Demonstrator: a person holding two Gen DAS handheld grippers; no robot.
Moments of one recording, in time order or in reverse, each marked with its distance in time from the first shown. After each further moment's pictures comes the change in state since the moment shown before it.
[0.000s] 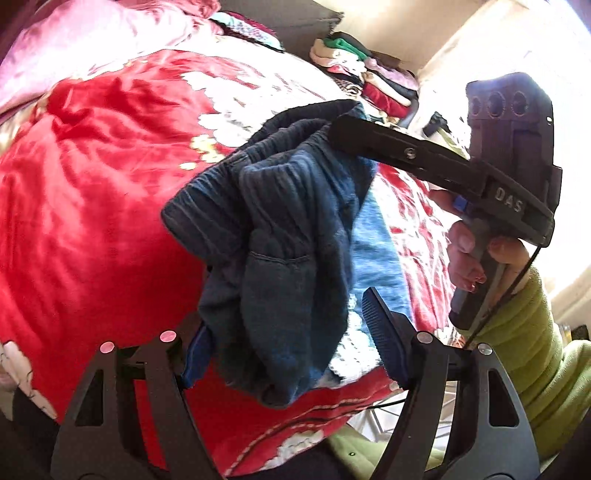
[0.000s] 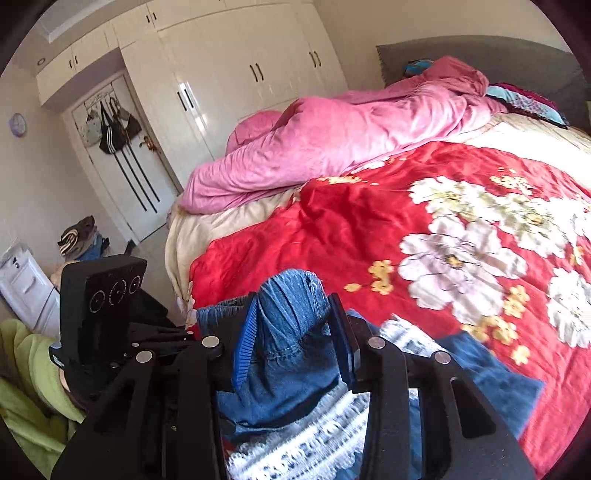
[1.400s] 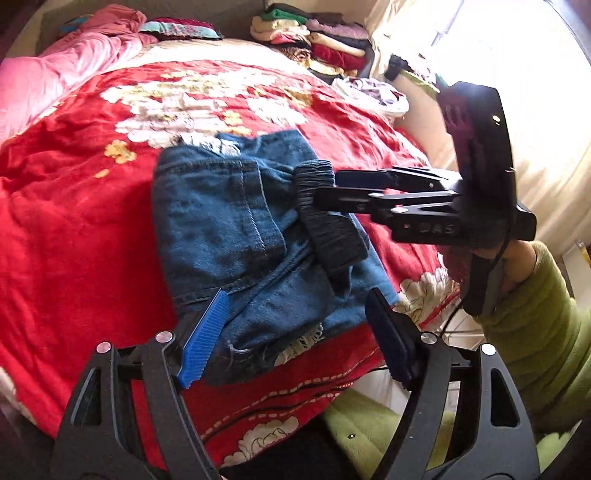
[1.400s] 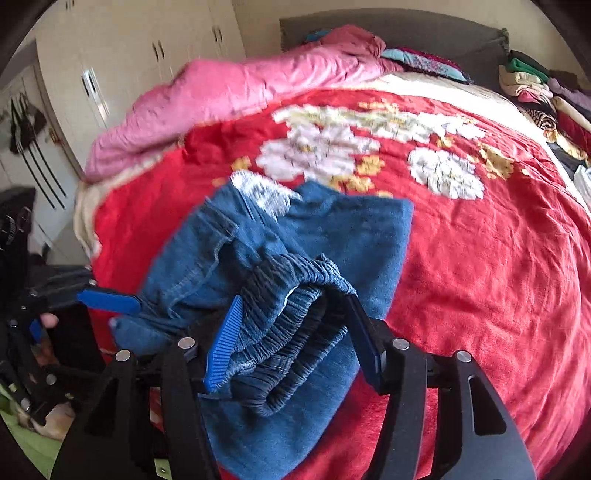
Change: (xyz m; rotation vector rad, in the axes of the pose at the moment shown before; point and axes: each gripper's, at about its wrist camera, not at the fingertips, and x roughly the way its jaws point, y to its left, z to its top) left arm 0.026 -0.068 -0.031 0.253 0.089 0.016; right arm -0.057 -0.028 -0.104 0.147 0.078 -0.388
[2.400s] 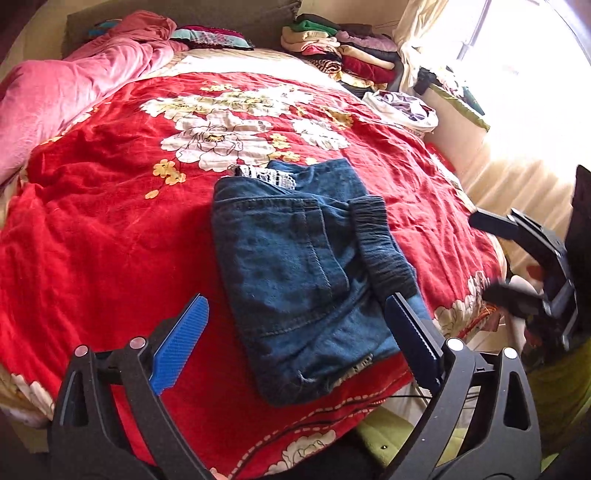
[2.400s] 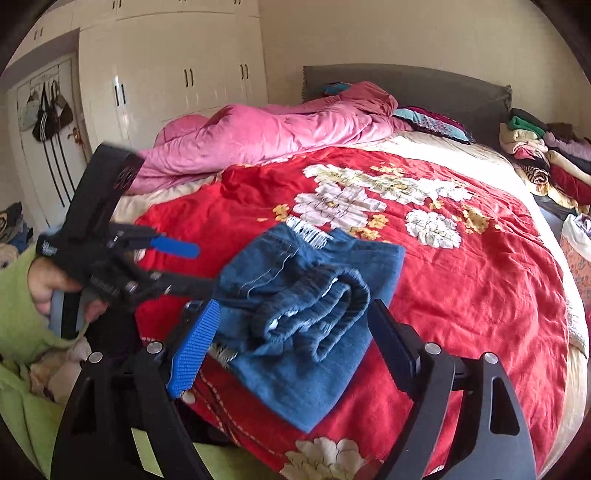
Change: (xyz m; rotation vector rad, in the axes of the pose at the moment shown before) left arm -0.011 0.029 0.024 -0.040 -0.029 0.106; right arm -0.080 0.057 -0.029 -0.157 -0.147 -0.030
